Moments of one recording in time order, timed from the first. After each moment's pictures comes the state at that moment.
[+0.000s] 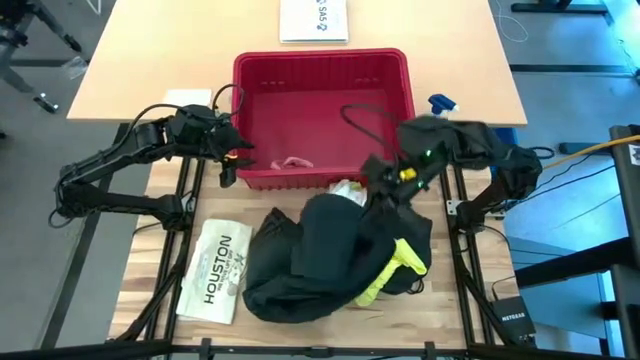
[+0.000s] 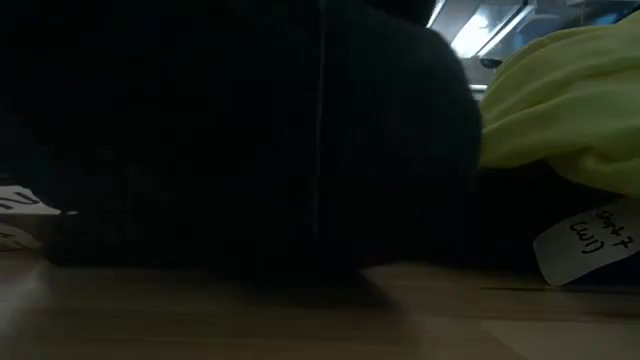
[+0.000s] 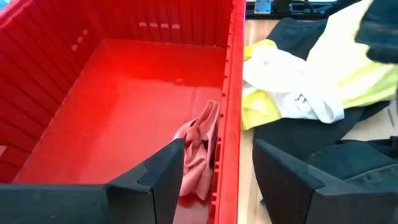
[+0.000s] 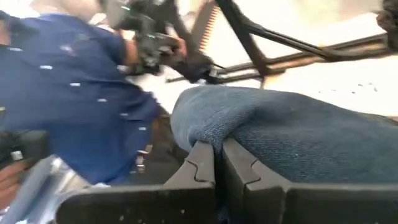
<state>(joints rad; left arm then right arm) 0.40 0.99 1.20 -0.82 0.06 0.23 0.13 1.62 2.20 -1.03 -0.52 0.45</state>
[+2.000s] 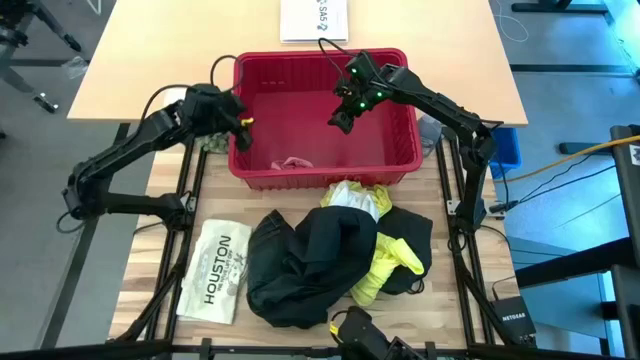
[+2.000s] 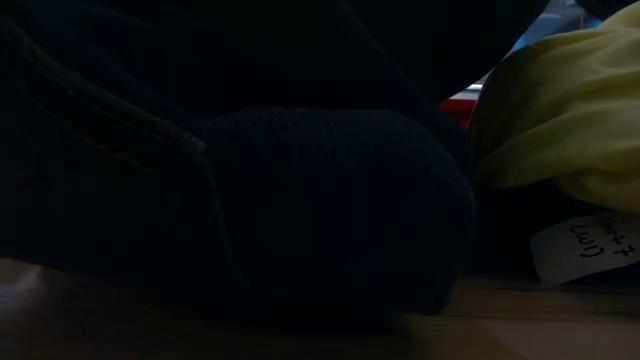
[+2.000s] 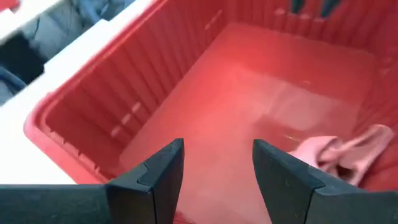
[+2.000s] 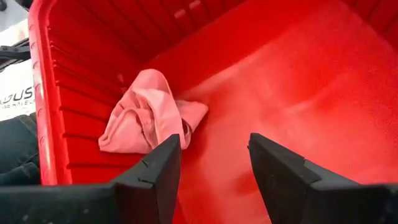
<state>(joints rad) 0.65 1.10 1.20 -0.67 -0.18 0.19 -0.66 1.91 1.93 -0.91 -0.43 -0.09</state>
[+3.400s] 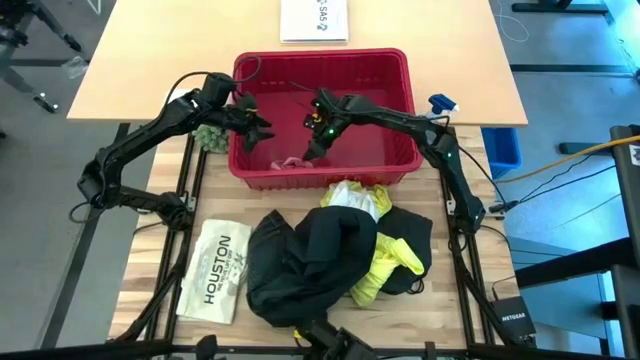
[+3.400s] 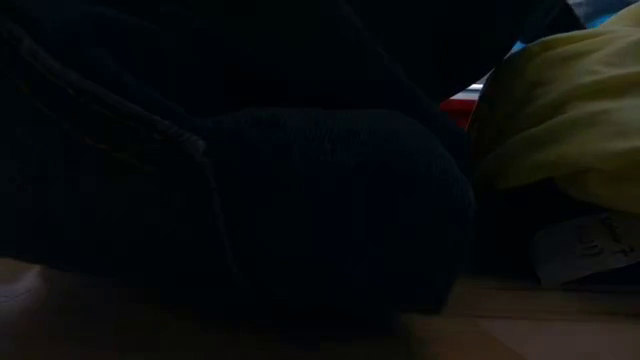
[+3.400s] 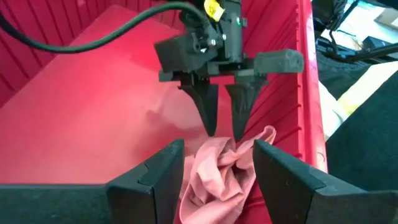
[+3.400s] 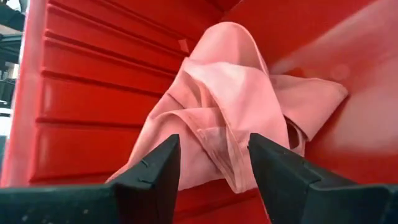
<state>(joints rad) 0.80 1.27 1.20 -0.64 0.45 0.20 -0.57 2.24 1.93 -0.75 -0.82 0.08</state>
